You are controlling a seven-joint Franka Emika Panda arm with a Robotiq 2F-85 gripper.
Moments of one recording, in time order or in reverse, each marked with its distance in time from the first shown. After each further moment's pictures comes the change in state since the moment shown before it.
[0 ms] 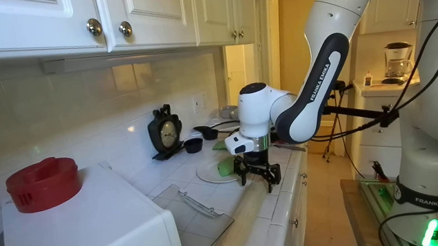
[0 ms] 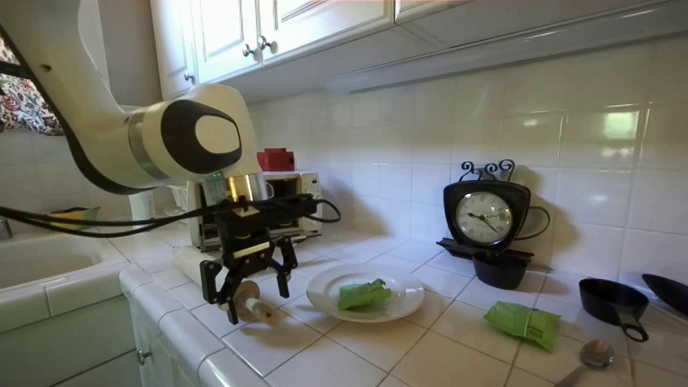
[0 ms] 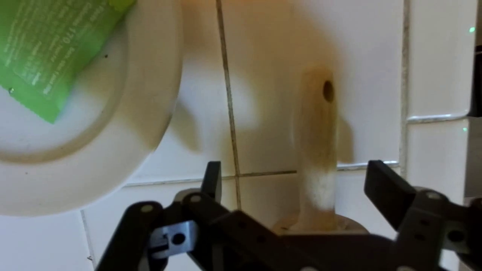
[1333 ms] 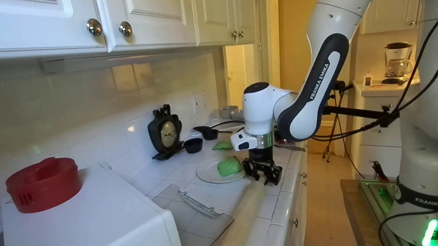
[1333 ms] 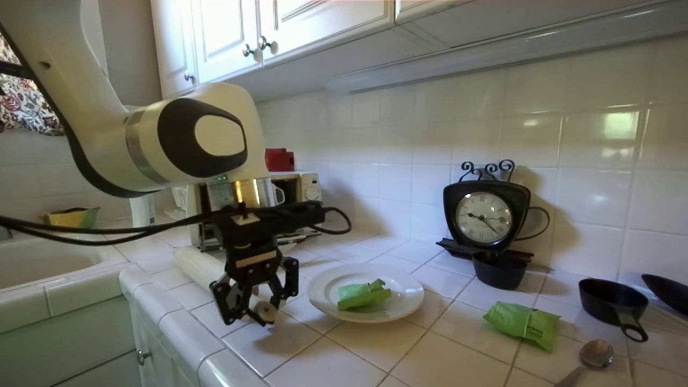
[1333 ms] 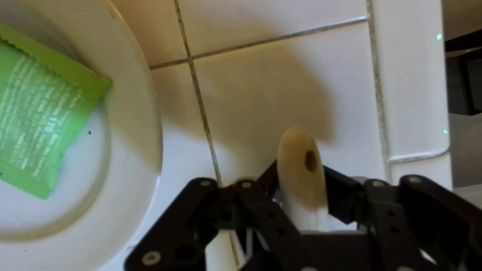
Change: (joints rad) arm -0.027 -0.013 -0.040 -0.024 0.001 -0.007 0.037
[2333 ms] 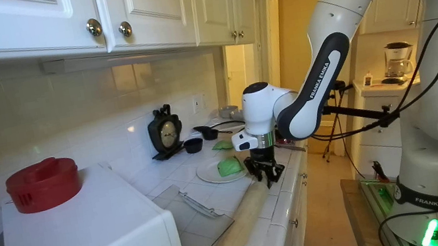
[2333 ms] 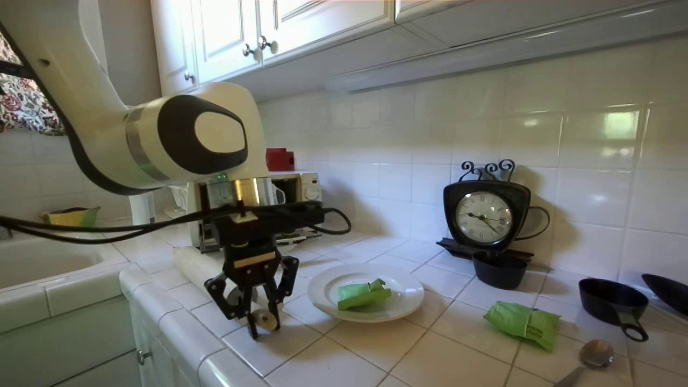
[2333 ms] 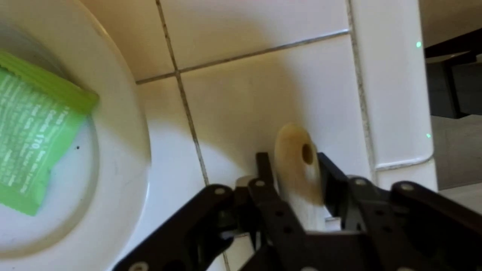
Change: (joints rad) arm -0.001 -0.007 0.000 0.003 0.001 -0.043 0.010
